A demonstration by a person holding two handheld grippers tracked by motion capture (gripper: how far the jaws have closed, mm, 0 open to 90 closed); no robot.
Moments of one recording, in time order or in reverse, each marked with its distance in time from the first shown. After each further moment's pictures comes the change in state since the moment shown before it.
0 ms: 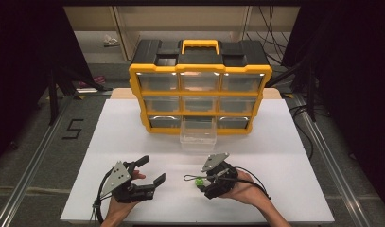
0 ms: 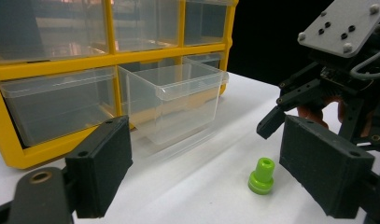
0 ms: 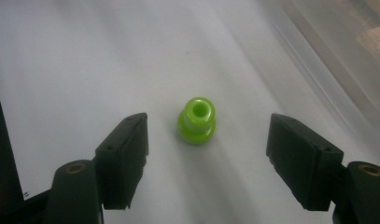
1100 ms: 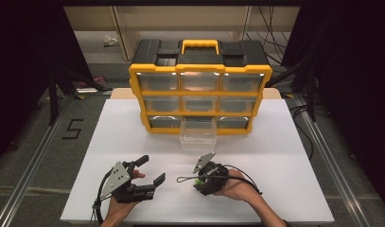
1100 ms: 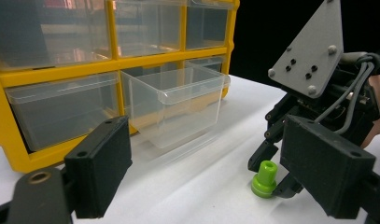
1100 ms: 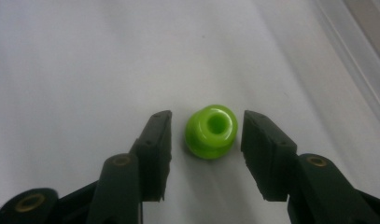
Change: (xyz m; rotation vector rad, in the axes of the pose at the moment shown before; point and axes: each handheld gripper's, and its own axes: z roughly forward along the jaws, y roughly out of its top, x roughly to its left) left arm -0.001 0.001 -0.001 -0.016 0.014 0.015; right arm -0.001 0.009 0.031 0.104 0.055 -0.042
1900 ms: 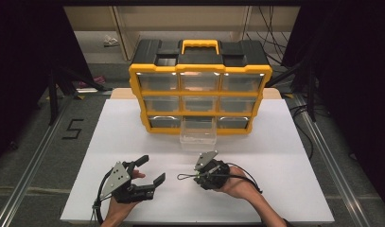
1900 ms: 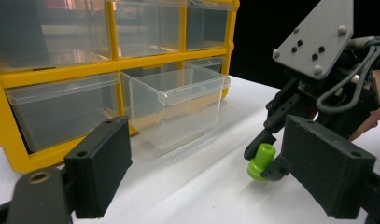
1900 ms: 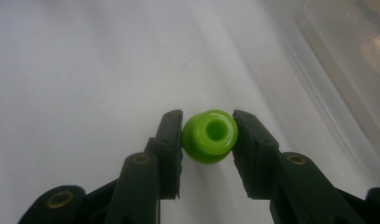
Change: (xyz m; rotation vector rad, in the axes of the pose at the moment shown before) left arm 0.000 0.000 0.000 0.000 0.001 0.000; right arm -0.004 0.003 -0.010 -0.083 -0.054 -0.044
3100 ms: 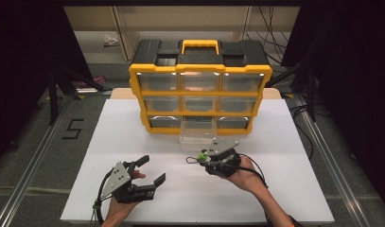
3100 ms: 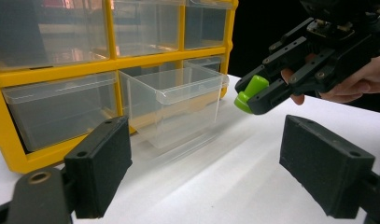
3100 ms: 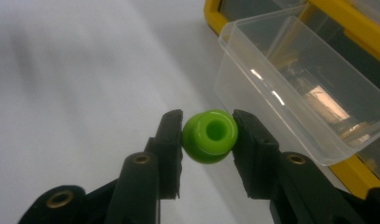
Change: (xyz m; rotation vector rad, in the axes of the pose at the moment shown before) left arm 0.000 -0.001 0.001 0.003 -0.005 -0.002; right arm -0.018 0.007 -0.044 -0.249 -0.133 0.061
